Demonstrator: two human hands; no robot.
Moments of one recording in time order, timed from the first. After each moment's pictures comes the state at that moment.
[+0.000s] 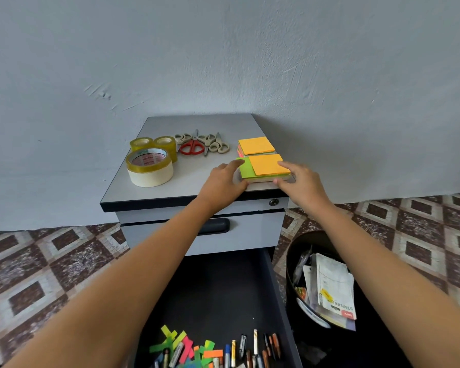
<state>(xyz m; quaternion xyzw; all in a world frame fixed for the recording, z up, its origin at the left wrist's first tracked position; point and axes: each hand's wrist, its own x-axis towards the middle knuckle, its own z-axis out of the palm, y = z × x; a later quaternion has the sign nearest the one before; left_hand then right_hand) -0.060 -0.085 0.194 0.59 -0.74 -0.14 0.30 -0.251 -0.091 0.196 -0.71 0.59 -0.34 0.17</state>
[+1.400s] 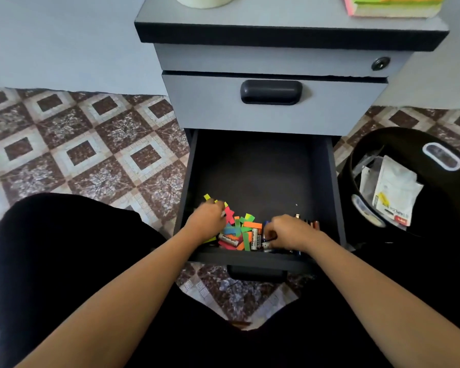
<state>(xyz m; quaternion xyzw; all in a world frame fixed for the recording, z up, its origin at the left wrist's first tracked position) 0.035 0.098 -0.073 0.73 -0.63 -0.28 -0.02 -0.171 0.056 -0.052 -0.83 0.41 0.23 0.28</state>
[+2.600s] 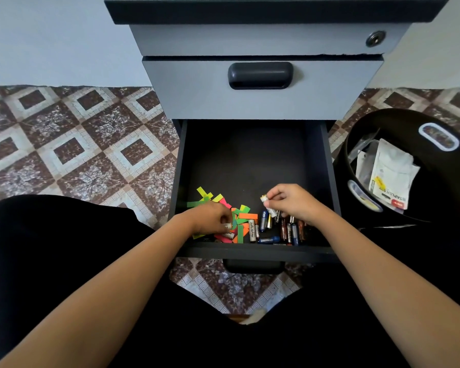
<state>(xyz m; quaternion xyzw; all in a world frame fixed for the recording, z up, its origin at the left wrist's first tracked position) 0.035 0.089 -0.075 0.56 -0.74 -0.36 -0.11 -0.182 0.034 -0.046 -0.65 0.55 -0.05 0.53</state>
